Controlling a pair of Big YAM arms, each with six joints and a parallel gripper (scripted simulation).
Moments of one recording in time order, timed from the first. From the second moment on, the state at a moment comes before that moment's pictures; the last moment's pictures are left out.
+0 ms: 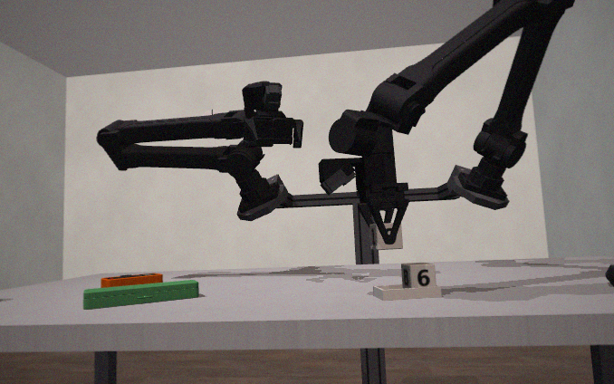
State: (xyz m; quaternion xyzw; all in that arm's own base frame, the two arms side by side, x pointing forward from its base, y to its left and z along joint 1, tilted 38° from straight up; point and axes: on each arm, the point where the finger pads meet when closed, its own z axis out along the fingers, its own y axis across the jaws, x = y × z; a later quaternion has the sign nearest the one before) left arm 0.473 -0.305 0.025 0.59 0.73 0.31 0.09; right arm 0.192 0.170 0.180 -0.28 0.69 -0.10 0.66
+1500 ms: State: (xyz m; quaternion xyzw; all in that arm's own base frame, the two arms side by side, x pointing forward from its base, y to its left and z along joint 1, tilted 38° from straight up) left arm 0.501 -0.270 -0.020 0.59 0.74 0.31 0.09; right arm 0.192 0.170 0.180 -0.28 0.69 -0.10 0.66
